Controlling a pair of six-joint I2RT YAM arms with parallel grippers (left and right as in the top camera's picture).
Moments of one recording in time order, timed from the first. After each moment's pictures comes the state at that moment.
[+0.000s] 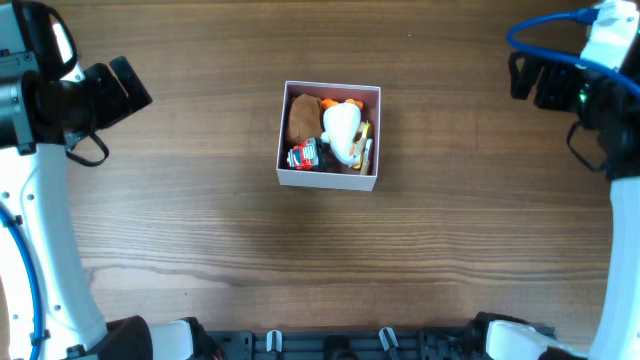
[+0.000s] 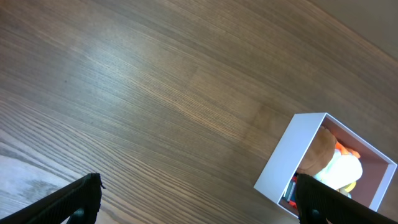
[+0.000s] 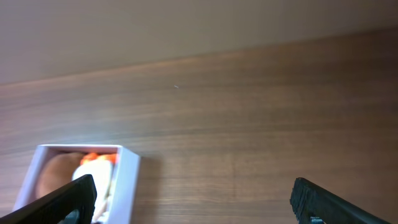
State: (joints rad) left arm 0.19 1.53 1.90 -1.41 0.01 -0.34; right arm -0.18 1.37 1.61 -0.94 -0.19 0.01
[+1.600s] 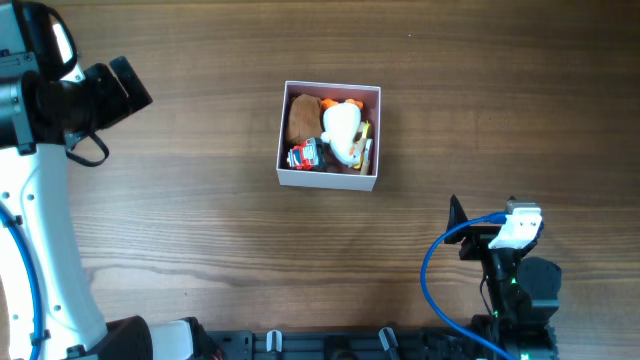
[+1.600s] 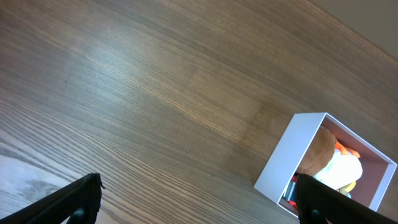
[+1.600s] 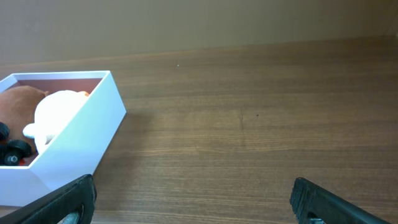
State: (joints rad) left arm 0.19 1.53 1.90 -1.41 0.01 -0.34; right arm -0.02 0.04 0.13 -0.35 -0.04 0.06
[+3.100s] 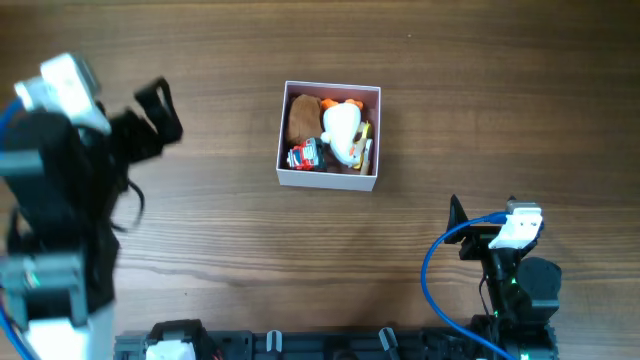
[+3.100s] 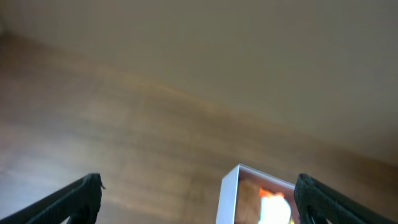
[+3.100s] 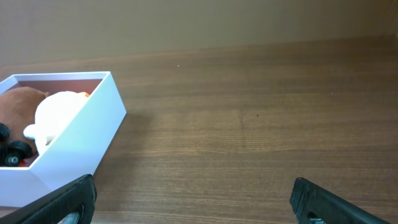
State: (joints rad) left arm 0.05 0.92 1.21 -0.68 0.06 -0.34; right arm -0.02 0.04 0.13 -0.35 -0.04 0.07
